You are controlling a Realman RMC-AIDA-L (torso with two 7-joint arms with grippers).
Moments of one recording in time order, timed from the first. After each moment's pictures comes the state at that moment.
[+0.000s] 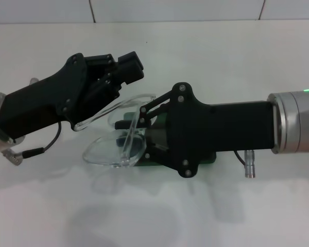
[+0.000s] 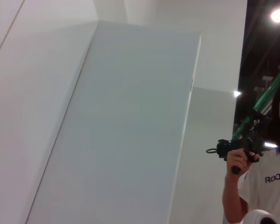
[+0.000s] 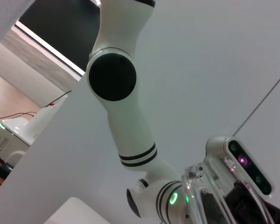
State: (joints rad) left arm -0.44 -2.08 1.00 0.54 1.27 1.96 -1.30; right arm 0.28 2.02 -1.71 -1.40 -1.29 -1.30 0.86
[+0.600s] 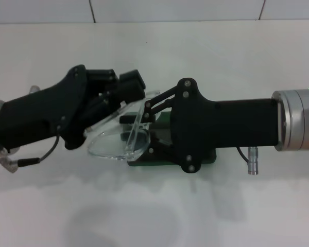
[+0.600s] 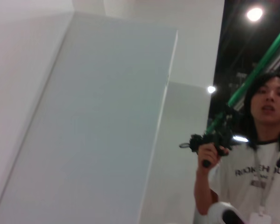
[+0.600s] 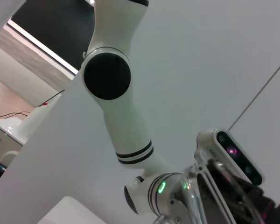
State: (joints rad) left arm -0.45 -2.06 1.02 0.54 1.29 2.03 -1.31; right arm 0.27 2.02 -1.69 -1.40 -1.28 -1.30 0.86
